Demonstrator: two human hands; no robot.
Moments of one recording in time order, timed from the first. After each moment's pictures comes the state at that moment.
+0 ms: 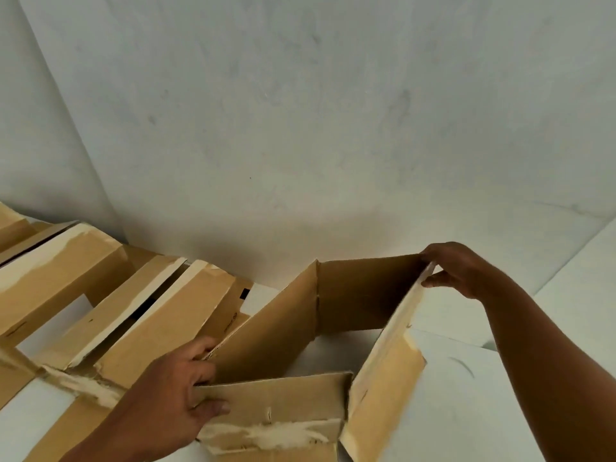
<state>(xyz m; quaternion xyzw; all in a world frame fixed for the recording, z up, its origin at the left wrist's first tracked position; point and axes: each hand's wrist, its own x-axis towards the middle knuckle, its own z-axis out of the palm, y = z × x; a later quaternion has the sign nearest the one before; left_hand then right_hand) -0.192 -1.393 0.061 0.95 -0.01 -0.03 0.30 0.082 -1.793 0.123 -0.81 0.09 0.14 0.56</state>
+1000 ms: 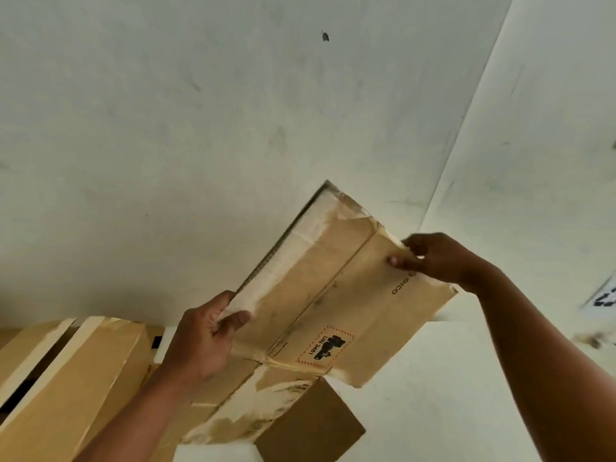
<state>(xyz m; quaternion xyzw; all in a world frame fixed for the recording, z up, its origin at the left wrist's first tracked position) -0.102 -1.492 0.099 0.85 -0.11 0.14 0.49 -0.080 -1.875 0.226 -0.96 0.05 -0.02 0.27</state>
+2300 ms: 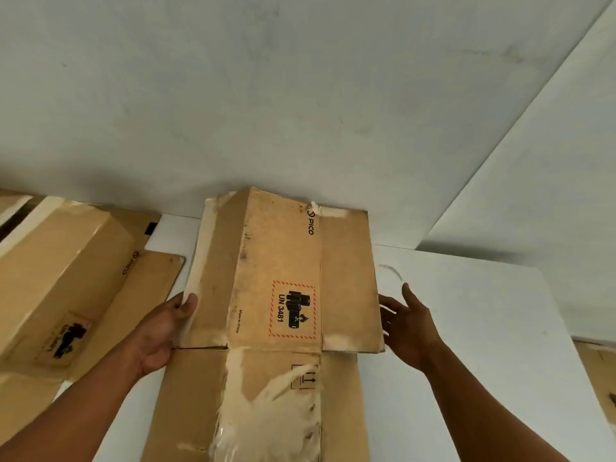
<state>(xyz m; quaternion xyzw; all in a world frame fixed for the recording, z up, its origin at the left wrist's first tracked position) -0.077 -1.542 -0.089 0.60 0.33 -0.18 0.70 -0.034 -1.963 -0.122 -0.49 0.31 0.25 0.77</state>
